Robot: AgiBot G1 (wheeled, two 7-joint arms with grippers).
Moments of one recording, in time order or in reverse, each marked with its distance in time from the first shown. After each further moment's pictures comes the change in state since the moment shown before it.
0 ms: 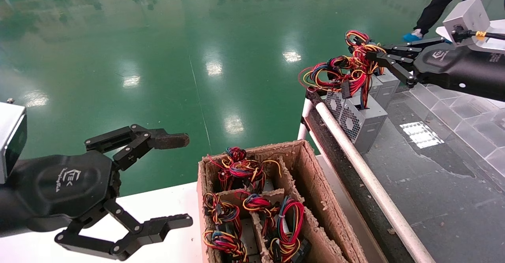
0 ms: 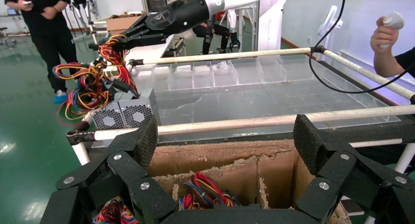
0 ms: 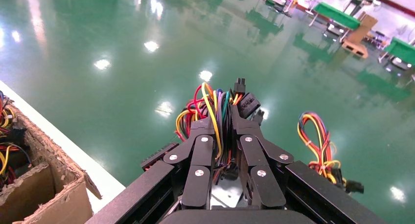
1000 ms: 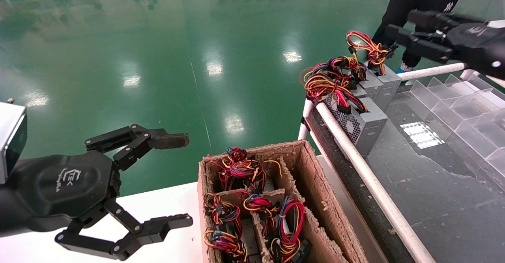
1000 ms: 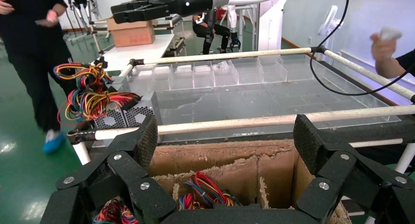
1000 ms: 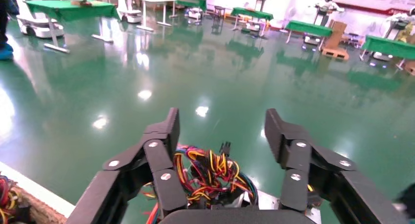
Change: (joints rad) left arm 0.000 0.000 0.000 0.000 0.000 0.000 0.000; right arm -0.023 0.034 0.056 -0.023 0.102 -0.038 0.085
